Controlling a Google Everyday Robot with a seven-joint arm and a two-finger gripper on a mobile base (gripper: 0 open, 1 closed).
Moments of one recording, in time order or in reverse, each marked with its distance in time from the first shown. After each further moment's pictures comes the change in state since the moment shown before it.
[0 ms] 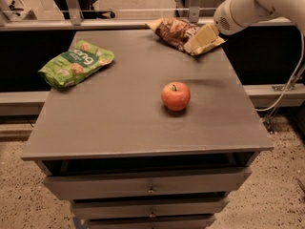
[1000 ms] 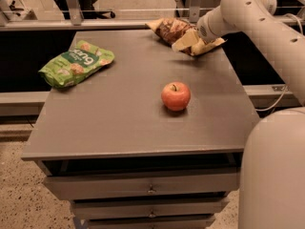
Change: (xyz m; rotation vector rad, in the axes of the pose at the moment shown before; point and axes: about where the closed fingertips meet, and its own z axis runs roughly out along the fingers) arm 0.001 -0.031 0.117 0.040 -0.015 0.164
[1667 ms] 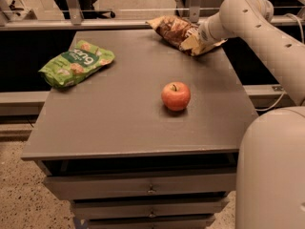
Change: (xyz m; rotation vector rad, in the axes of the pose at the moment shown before) arm 0.012 -0.011 0.021 0.031 0.004 0.009
